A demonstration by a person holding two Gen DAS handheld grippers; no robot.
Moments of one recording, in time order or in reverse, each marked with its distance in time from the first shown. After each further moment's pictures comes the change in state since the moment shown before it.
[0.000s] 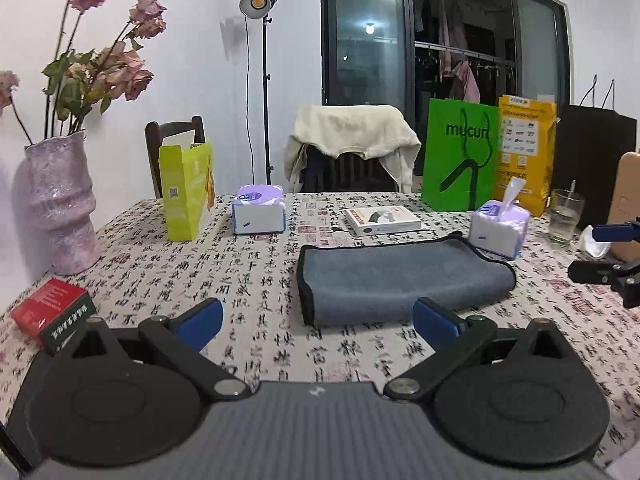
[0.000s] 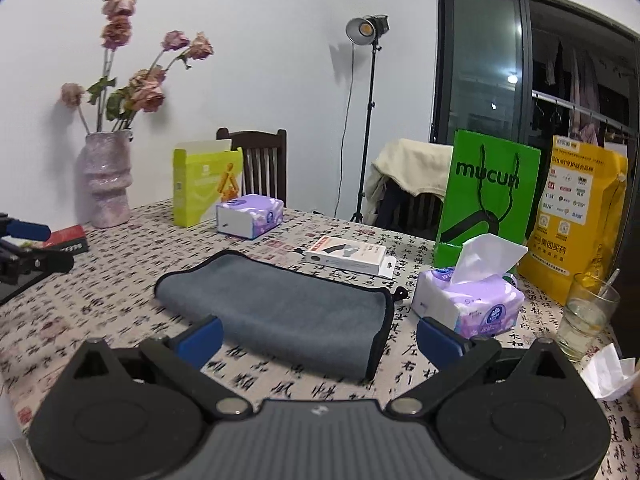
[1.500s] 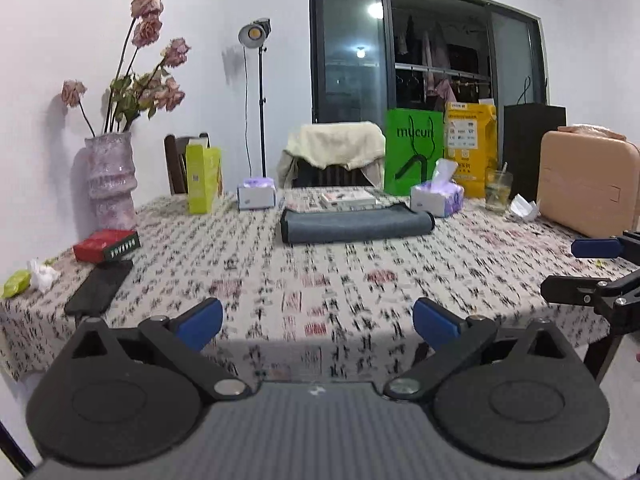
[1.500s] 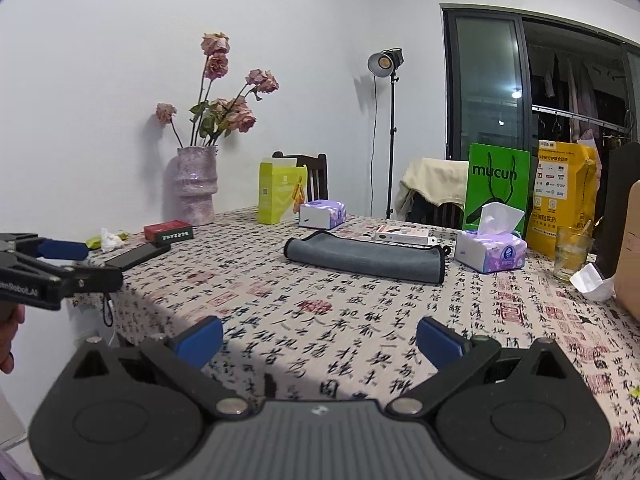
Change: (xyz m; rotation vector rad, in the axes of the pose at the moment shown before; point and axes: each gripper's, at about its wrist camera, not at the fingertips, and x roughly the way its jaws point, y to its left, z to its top) left arm -0.201 -0.041 -0.126 0.012 -0.070 -0.010; right arm -0.206 0.127 -0.113 0.048 -0.096 0.057
